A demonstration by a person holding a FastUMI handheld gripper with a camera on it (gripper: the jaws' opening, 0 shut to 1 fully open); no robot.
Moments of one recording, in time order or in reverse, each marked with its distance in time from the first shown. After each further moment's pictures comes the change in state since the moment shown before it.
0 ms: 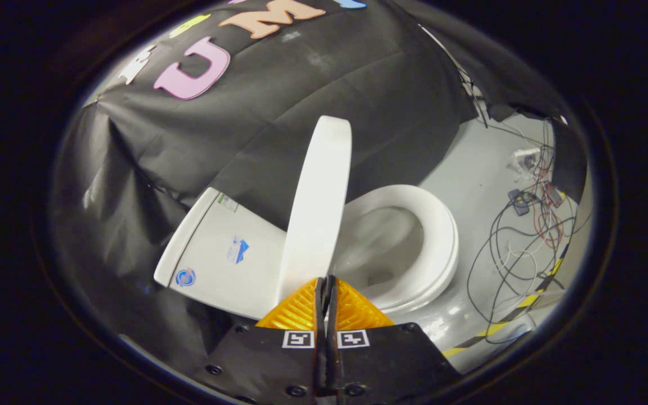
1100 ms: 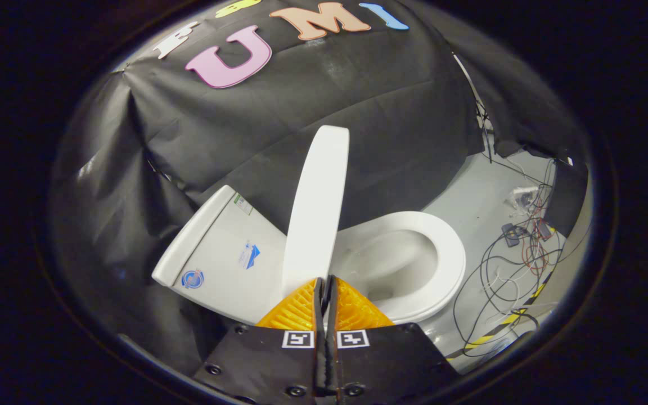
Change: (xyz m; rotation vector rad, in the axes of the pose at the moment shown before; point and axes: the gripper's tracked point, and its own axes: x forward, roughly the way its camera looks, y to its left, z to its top) arm -0.006 0.069 0.014 -0.116 -0.081 -0.057
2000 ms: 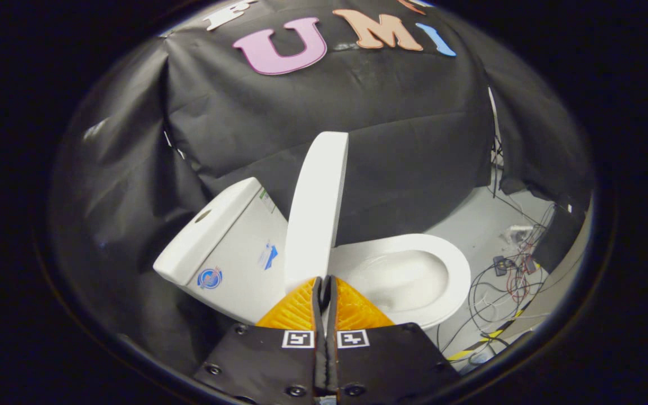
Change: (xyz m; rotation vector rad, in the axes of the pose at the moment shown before) arm -0.002 0.082 0.011 -0.186 -0.029 -0.047
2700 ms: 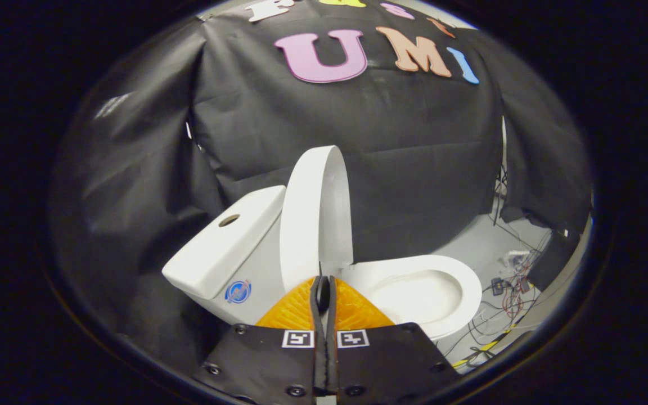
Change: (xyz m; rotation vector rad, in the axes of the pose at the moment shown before) arm 0.011 0.084 0.011 -0.113 -0.117 -0.026
